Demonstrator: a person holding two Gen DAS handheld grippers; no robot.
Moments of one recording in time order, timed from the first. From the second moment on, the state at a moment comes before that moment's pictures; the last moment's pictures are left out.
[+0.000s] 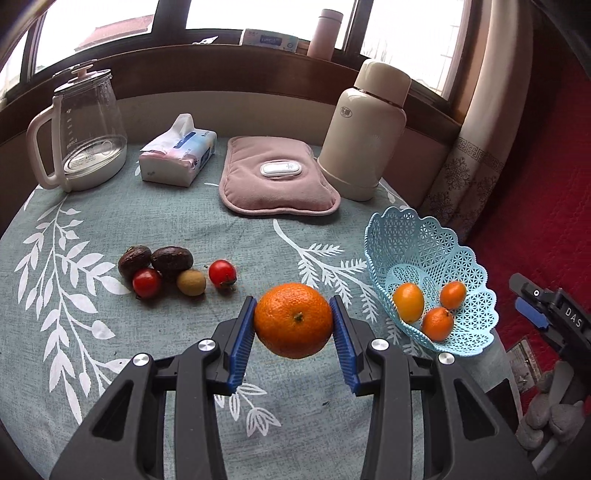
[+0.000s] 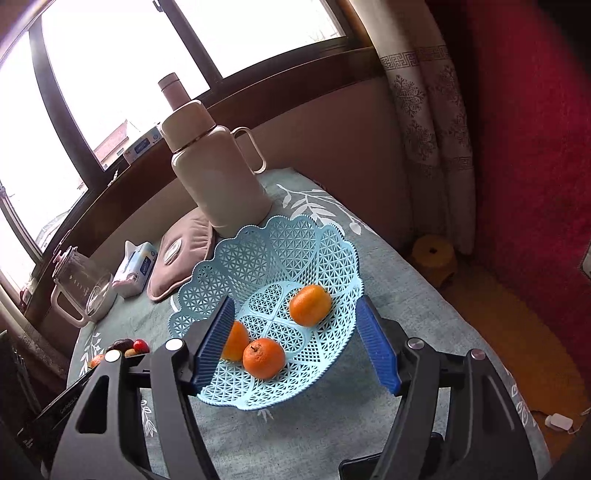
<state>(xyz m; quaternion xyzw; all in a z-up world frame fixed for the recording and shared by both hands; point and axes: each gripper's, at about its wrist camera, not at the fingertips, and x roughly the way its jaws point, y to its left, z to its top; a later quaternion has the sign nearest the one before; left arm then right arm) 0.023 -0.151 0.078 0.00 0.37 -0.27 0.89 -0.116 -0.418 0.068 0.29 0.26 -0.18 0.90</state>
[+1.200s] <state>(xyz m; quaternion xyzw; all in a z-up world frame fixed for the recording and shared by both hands) 0.034 -0.264 0.077 0.07 0.34 -0.35 0.87 -0.123 -0.422 0.053 0.33 0.24 -0.15 0.90</state>
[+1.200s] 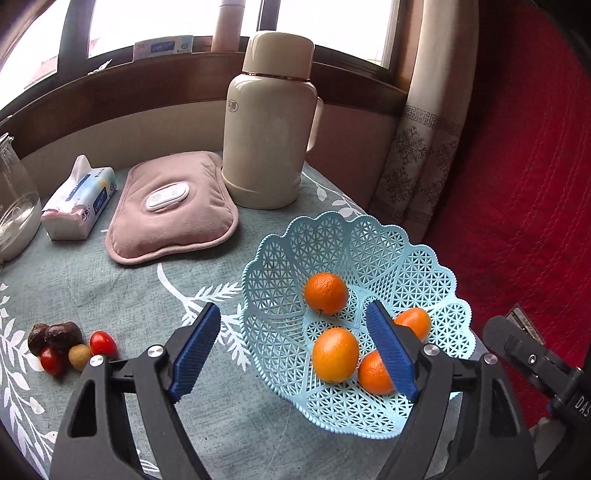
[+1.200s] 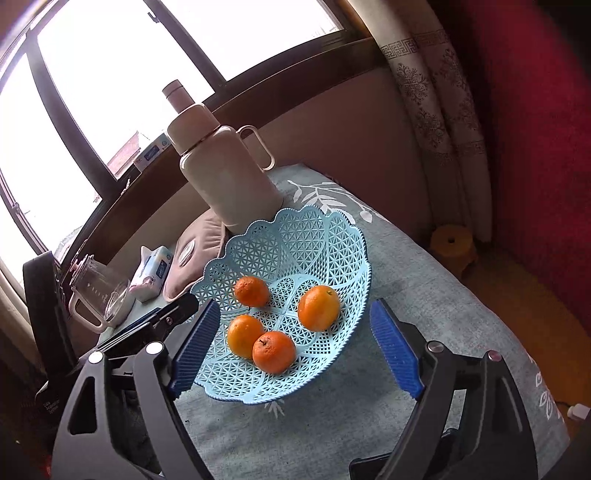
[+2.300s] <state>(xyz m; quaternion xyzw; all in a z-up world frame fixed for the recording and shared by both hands) 0.030 -0.154 0.123 0.01 0.29 -0.24 0.93 -0.152 -0.394 0.089 0.27 0.13 -0.17 0.94</state>
